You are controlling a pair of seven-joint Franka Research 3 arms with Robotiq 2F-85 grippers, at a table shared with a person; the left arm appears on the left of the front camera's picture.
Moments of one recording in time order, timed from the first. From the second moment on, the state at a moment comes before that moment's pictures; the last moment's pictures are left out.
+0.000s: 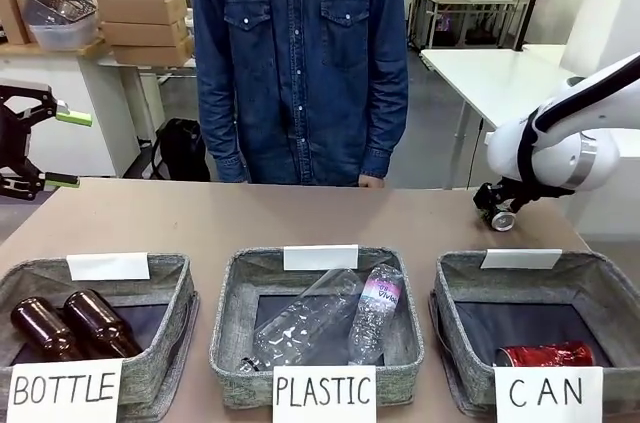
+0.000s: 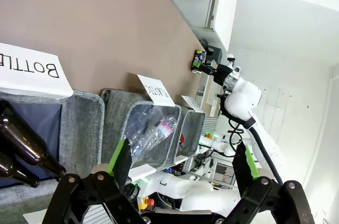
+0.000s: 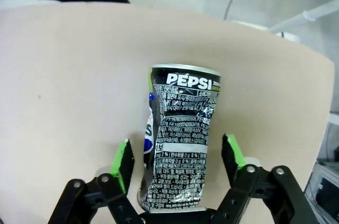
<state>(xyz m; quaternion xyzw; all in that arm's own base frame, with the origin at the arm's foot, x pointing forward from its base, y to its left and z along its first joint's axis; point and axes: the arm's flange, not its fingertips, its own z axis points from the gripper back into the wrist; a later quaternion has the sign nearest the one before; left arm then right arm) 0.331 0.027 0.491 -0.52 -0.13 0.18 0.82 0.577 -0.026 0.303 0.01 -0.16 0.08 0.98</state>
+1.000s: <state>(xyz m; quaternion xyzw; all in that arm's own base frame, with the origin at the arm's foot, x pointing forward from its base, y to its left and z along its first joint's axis) 0.331 0.027 0.491 -0.52 -0.13 0.18 0.82 0.576 -0.024 0.305 0.01 -0.15 0.09 0.98</state>
